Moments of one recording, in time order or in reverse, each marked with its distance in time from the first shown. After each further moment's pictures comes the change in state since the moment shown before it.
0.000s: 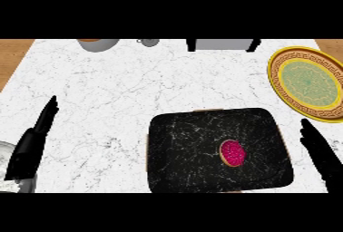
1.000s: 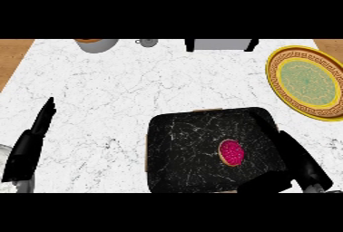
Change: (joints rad) left arm 0.016 -0.043 0.066 0.005 -0.039 -0.057 -0.012; right arm -0.274 0.098 0.080 0.380 -0.026 0.354 0.055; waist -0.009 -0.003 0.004
